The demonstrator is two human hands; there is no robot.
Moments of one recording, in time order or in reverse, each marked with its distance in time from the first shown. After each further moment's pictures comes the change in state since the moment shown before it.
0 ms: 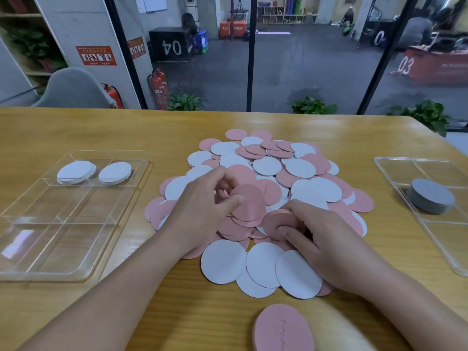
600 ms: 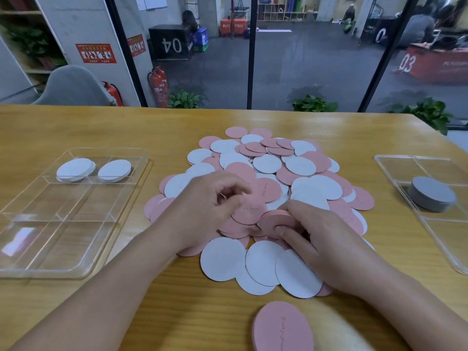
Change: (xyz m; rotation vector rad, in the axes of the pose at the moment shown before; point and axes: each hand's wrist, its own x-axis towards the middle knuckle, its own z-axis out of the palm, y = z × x) left_hand -0.004 0.005 -0.008 0.042 -0.129 0.100; right_hand -0.001 -0.005 0.003 -0.013 -0.009 -0.019
